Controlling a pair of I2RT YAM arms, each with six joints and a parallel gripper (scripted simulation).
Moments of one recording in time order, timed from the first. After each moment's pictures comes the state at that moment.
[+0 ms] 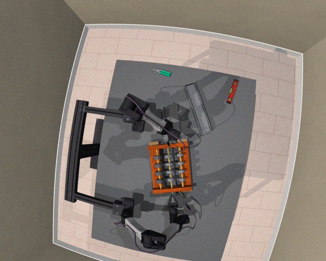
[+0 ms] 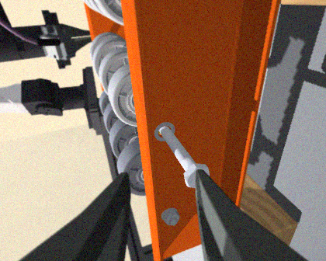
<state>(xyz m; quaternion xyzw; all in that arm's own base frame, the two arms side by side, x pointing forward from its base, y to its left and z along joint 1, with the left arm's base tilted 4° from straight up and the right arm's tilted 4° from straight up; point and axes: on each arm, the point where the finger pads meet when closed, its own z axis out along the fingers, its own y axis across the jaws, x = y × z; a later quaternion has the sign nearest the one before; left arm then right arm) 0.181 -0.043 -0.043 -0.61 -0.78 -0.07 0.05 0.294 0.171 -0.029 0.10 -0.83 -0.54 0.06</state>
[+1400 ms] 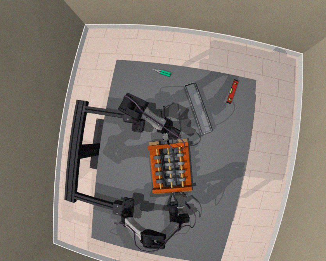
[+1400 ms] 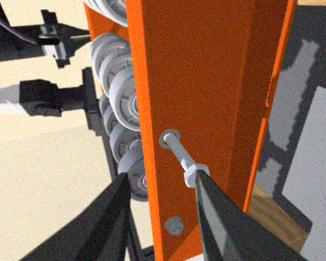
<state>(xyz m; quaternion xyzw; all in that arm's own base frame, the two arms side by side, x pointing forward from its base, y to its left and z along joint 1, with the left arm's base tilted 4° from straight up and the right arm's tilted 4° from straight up) 0.179 -0.035 -0.042 -0.61 -0.79 -0.07 0.05 0.292 0.180 -0.030 0.10 -0.83 -0.54 0.06</state>
